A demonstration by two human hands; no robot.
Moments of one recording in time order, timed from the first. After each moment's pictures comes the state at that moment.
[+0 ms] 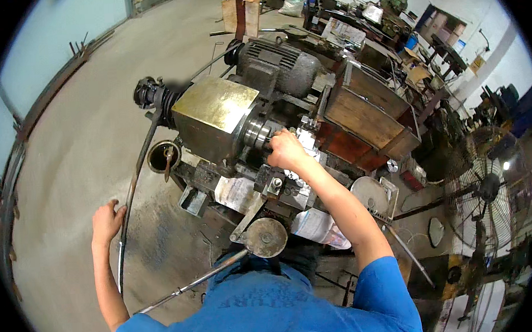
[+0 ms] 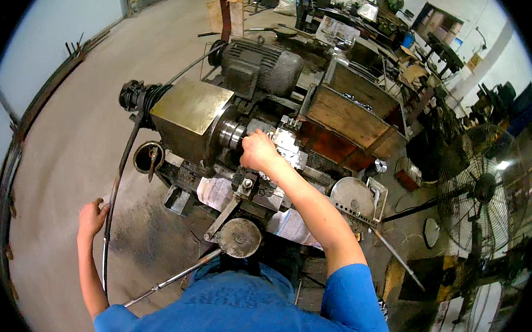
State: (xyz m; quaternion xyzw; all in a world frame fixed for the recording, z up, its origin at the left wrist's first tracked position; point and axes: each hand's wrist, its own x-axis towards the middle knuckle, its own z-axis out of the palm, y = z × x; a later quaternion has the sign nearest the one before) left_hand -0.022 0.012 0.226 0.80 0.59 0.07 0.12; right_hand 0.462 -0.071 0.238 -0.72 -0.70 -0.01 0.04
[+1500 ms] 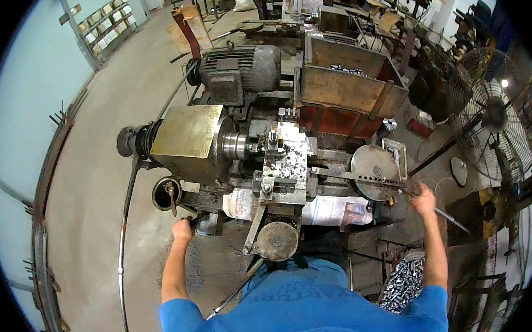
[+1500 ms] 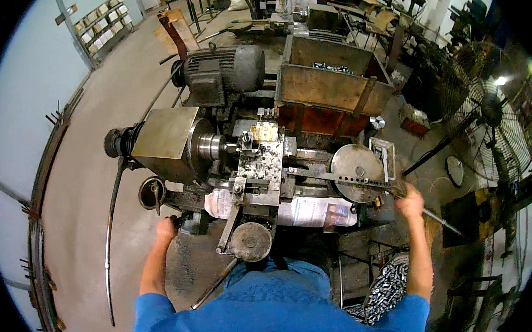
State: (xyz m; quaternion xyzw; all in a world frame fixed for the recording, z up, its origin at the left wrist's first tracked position) left_hand 0.108 0.087 0.004 0.89 0.44 -0.16 0.03; right_hand 0.610 -0.507 0.185 -0.98 -0.16 -0.04 0.12
